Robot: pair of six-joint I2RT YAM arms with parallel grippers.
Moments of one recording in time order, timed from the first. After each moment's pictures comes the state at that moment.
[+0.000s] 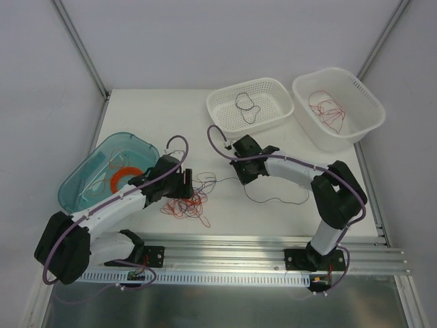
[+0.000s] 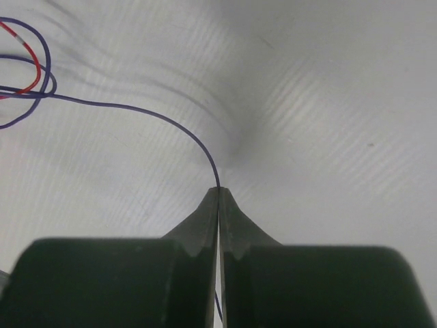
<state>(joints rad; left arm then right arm) -0.57 1.12 0.60 -0.37 -0.01 -0.45 0.73 1.76 1.14 -0.51 0.00 0.11</state>
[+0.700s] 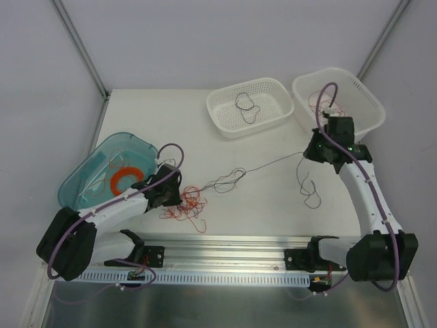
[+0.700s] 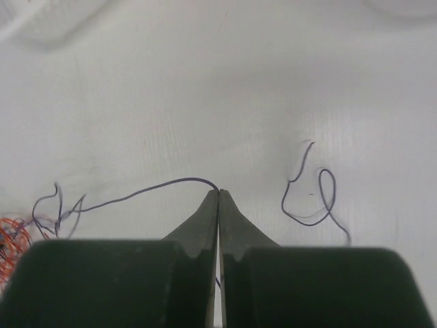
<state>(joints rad) -0.57 1.18 0.49 -0.33 -0.14 -0.63 0.11 1.23 1.05 -0.68 -0.06 0.27</state>
